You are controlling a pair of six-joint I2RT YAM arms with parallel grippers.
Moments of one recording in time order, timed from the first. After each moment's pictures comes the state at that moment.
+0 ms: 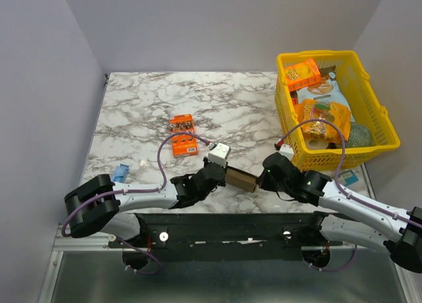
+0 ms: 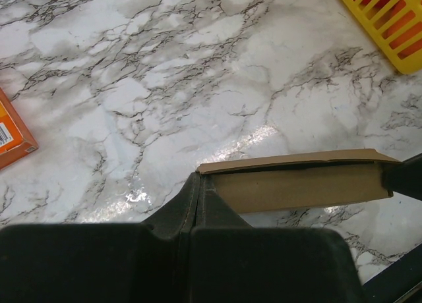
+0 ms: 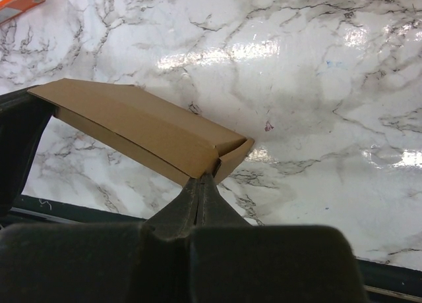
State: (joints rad) left arm -1.15 1.36 0.60 0.27 -0.53 -0.44; right arm 0.90 0.94 0.62 -0.56 0.30 0.95
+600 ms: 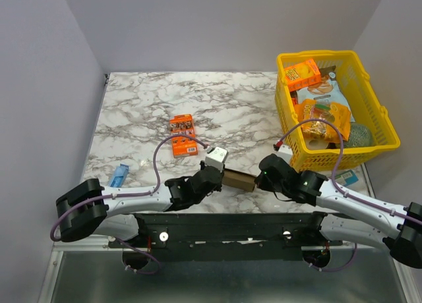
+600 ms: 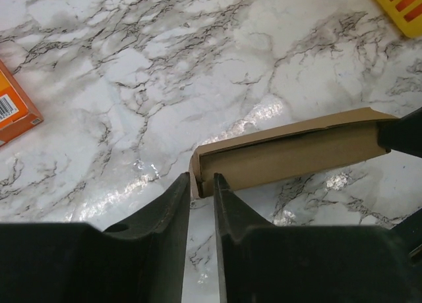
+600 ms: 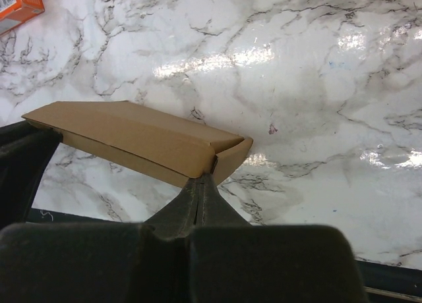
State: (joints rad) left arm -1.17 1.28 0.58 0.15 -0.52 -0.46; right arm 0.94 0.98 0.63 -0.56 0.36 1.01
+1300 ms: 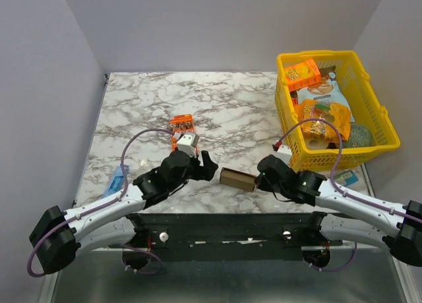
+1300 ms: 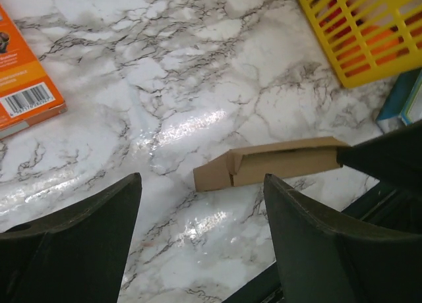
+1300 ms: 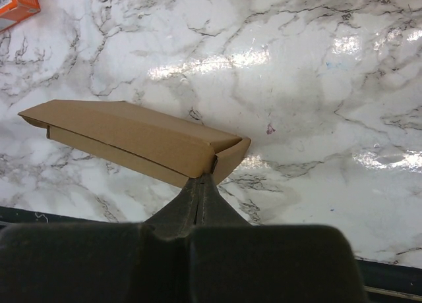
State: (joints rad) left arm -0.93 0.96 0.52 0.02 -0.22 -0.56; right arm 0.96 0.99 0.64 -0.57 0.39 1.01
